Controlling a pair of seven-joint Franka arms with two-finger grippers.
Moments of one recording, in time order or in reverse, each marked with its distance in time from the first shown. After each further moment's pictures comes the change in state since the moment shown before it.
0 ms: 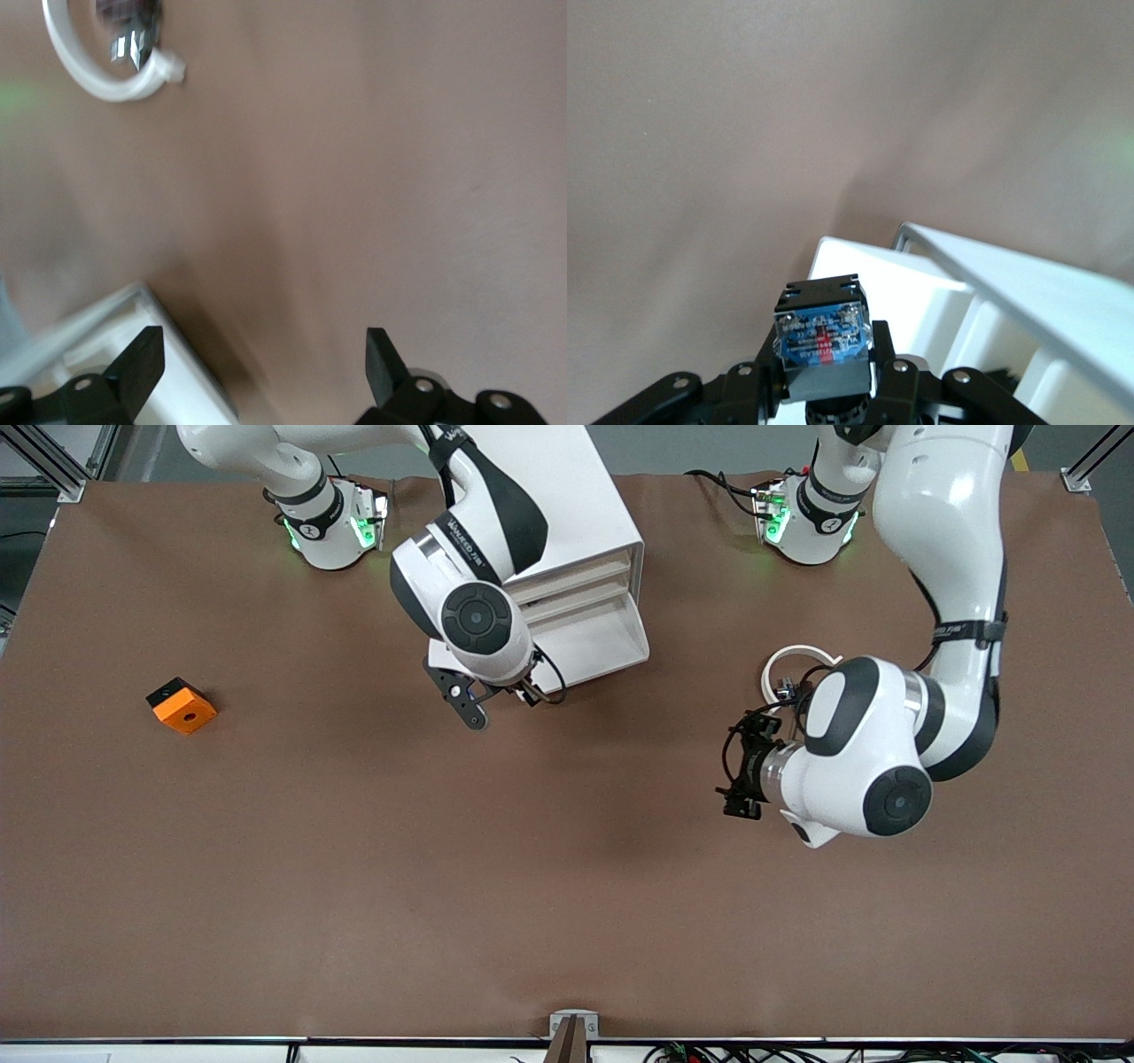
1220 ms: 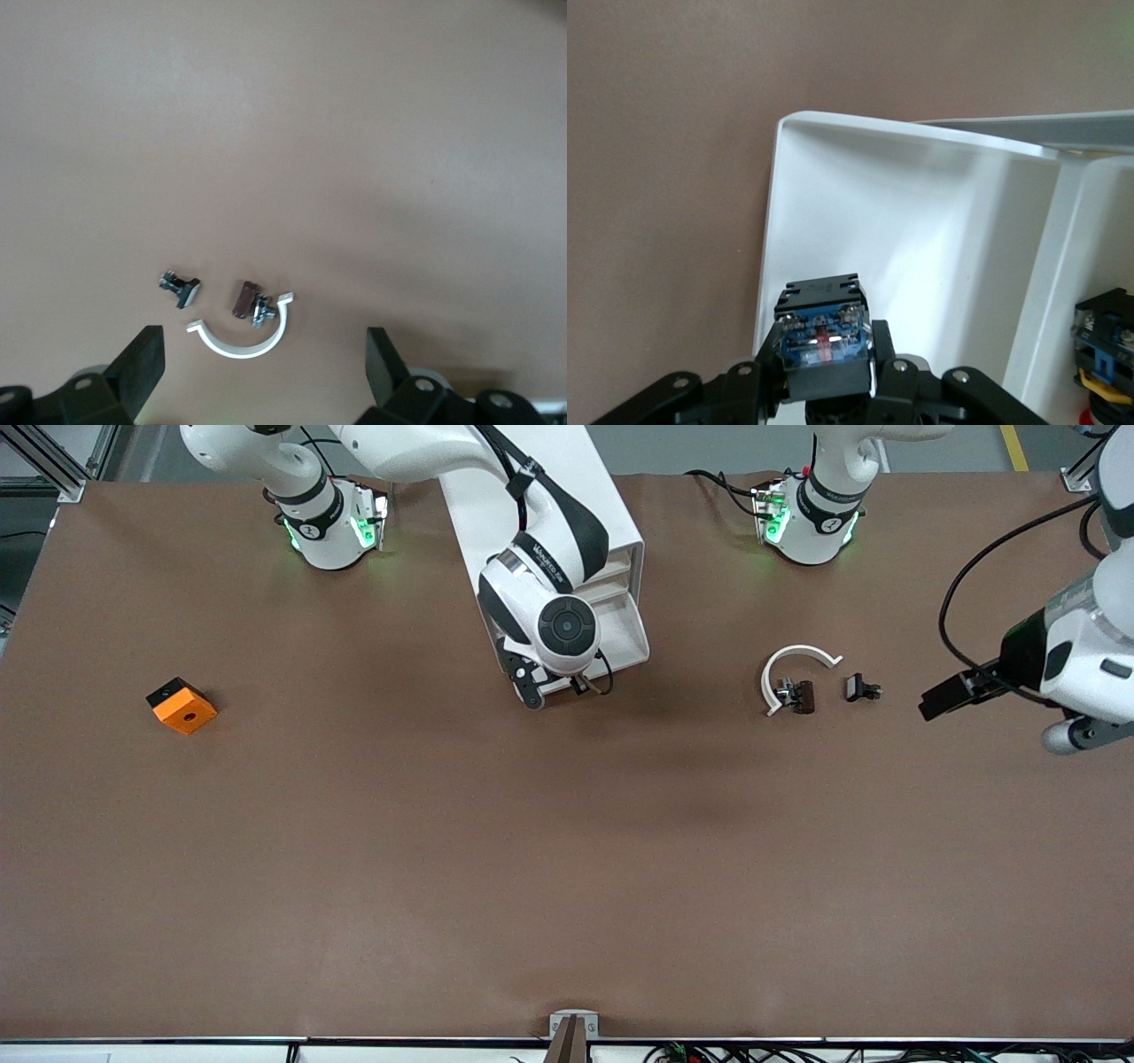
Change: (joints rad) left arm 0.211 -0.508 0.003 -0.221 0.234 -0.019 1.202; right arm 0.133 0.157 0.000 -0.011 0.073 0.093 0.183
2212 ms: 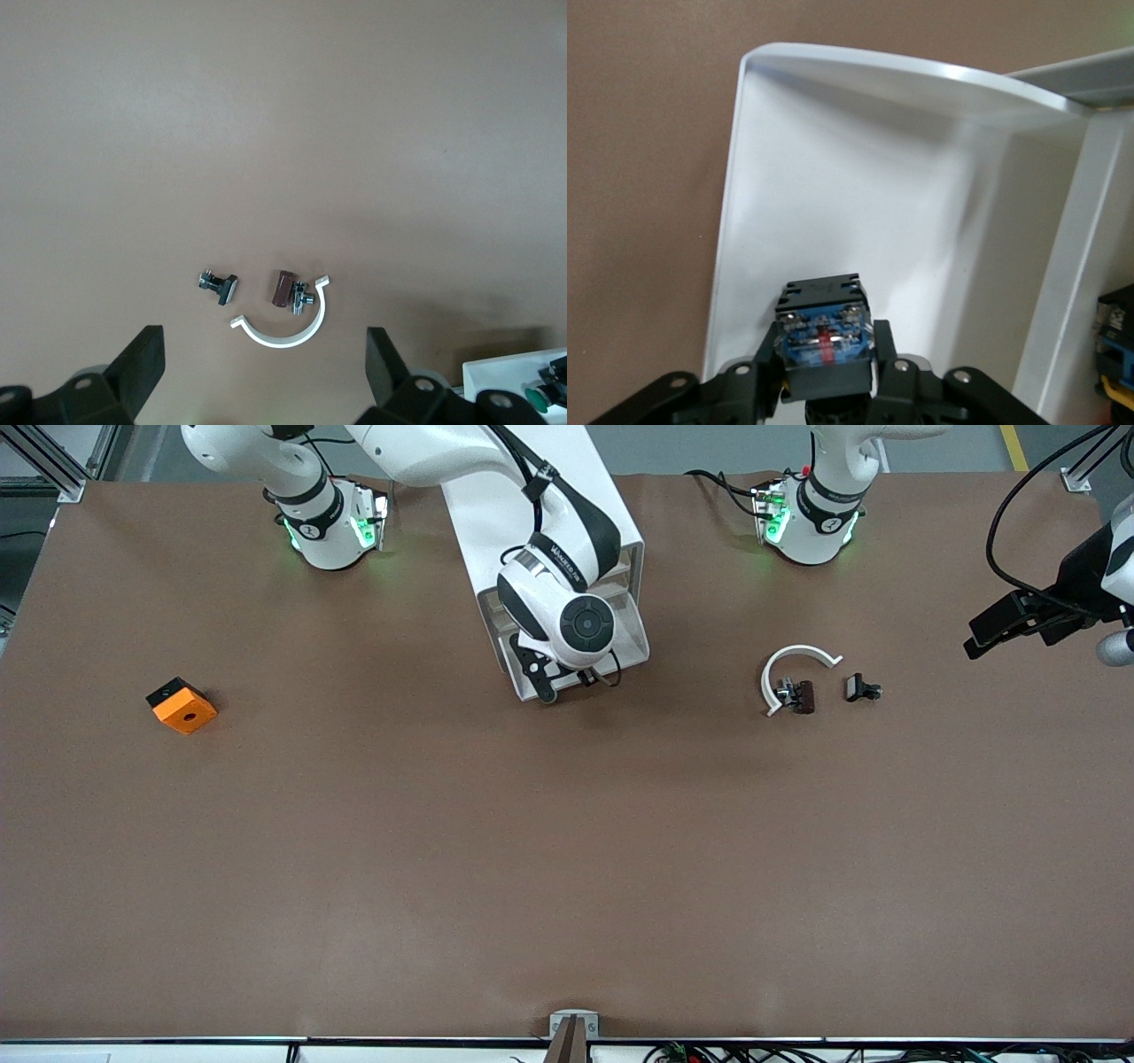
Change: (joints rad) left arm 0.056 -0.178 0.000 -0.168 0.007 0.031 0.168; right arm 0.040 0.034 0.001 0.000 0.001 0.001 0.000
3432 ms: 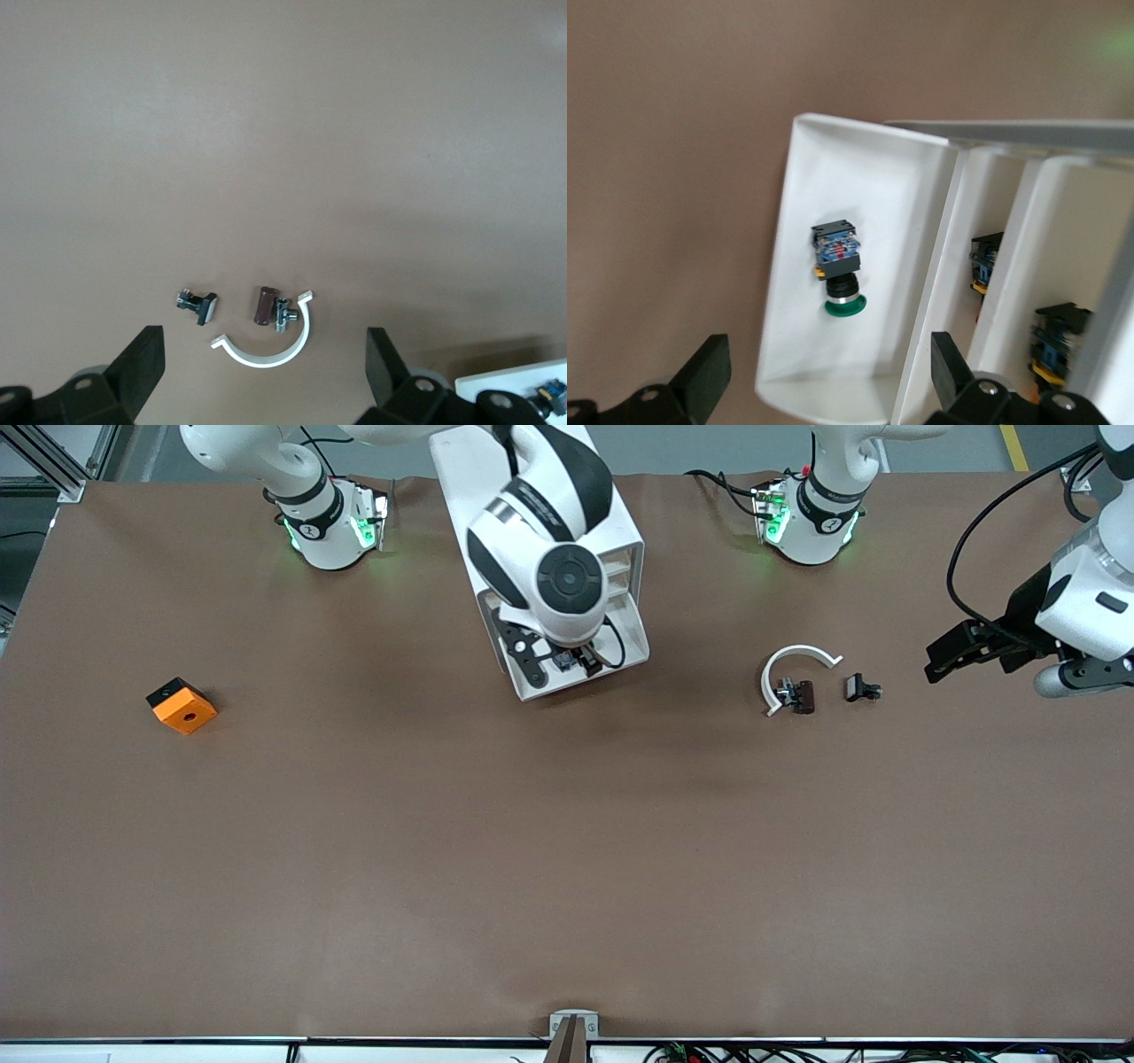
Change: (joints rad) left arm -0.023 0.049 -0.046 -0.030 0.000 0.096 -0.047; right arm -0.073 -0.124 -0.024 0.192 0.000 -0.219 0.000
